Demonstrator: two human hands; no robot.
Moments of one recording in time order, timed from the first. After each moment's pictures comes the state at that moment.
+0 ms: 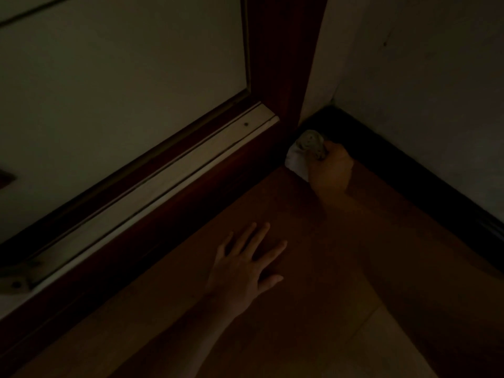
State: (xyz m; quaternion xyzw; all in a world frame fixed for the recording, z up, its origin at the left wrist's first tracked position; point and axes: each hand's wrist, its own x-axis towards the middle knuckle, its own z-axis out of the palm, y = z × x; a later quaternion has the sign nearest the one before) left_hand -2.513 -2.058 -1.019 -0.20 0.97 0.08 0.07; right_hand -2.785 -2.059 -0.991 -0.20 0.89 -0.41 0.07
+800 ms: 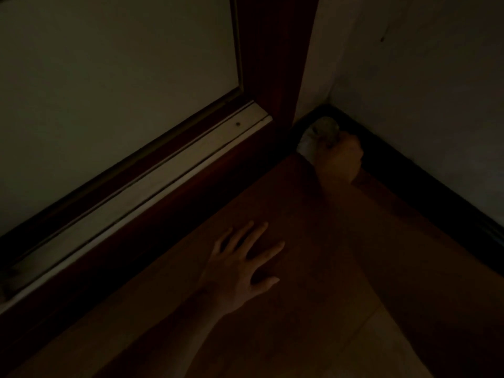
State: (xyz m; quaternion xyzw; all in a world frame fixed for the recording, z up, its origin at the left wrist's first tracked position) left_hand -2.522 -2.070 -1.020 -0.16 0.98 0.10 0.04; right_hand -2.816 -2.070 -0.987 -0.10 0.91 -0.39 0.03
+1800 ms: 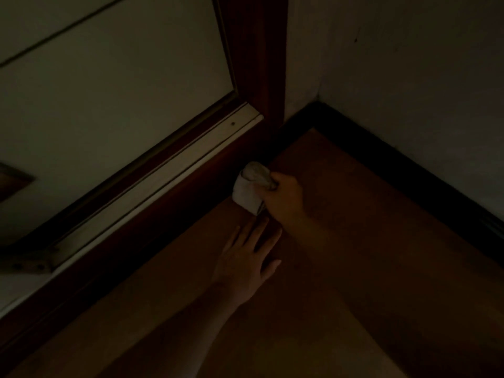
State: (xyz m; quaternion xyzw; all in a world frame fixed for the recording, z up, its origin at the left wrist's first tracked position) left_hand -2.530 -2.034 -1.005 -0.21 0.97 0.08 0.09; right_hand -2.701 -2.039 -0.992 -0.25 0.77 -0.51 0.29
